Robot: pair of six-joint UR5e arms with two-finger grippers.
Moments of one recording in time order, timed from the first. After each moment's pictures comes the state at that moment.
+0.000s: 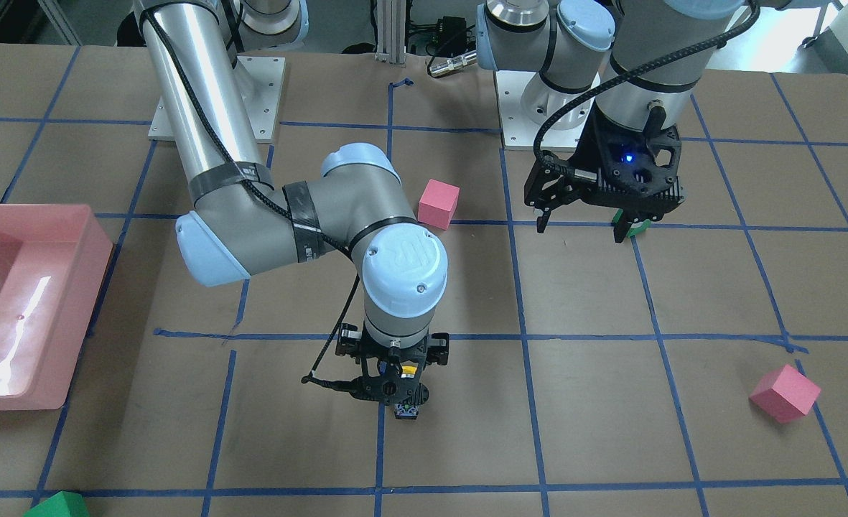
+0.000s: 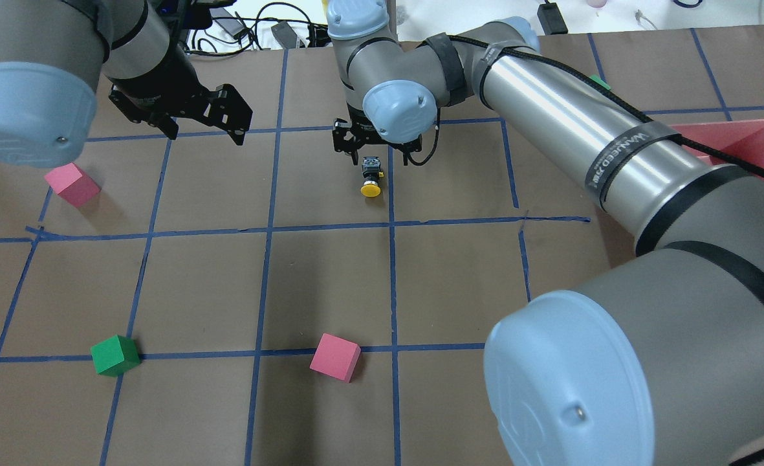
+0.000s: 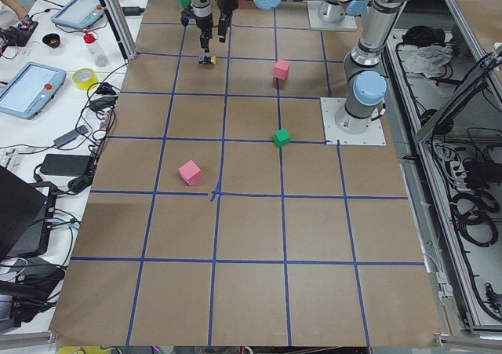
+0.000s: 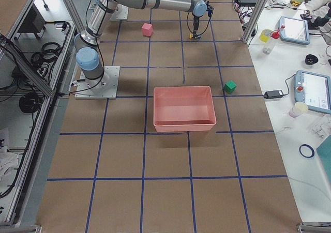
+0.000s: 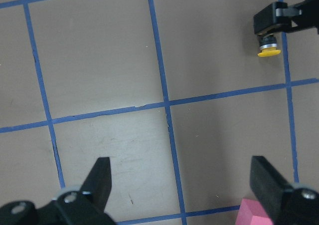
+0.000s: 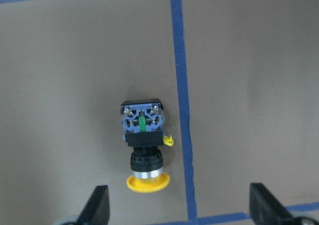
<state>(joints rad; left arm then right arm) -1.59 -1.61 -1.63 -1.32 1.57 0.12 1.94 -0.92 1.24 -1.84 -1.60 0.45</state>
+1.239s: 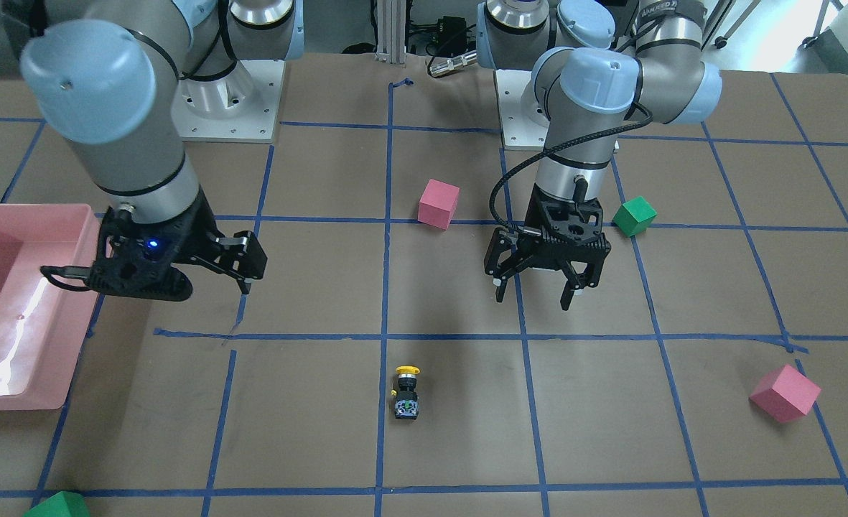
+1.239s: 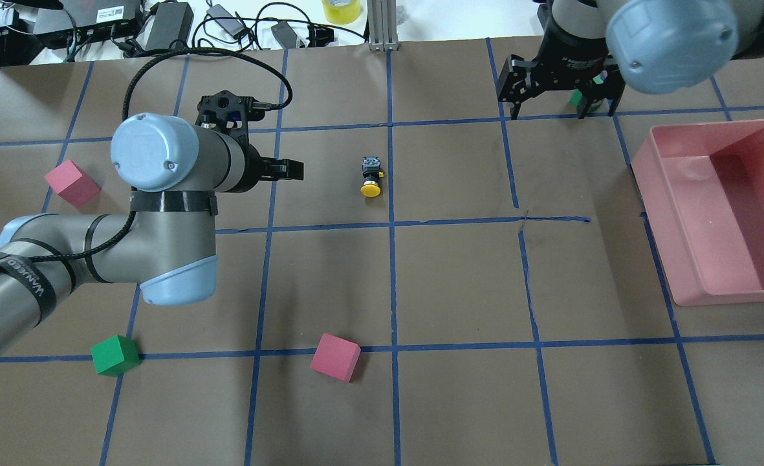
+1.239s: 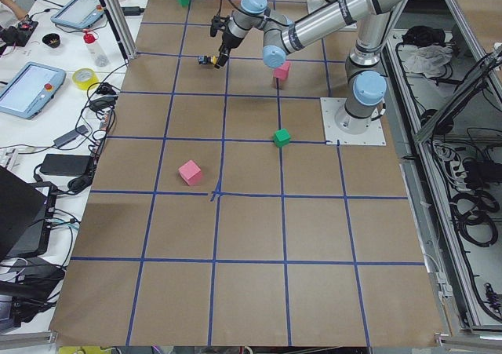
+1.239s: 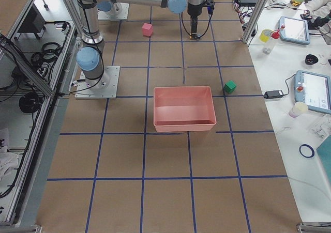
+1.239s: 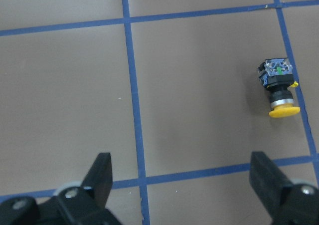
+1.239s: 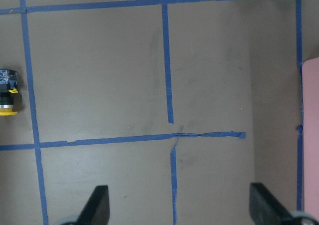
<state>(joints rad) -1.63 -1.75 -2.09 -0.36 1.50 0.02 1.59 -1.40 1.50 -1.73 -1.60 0.07</state>
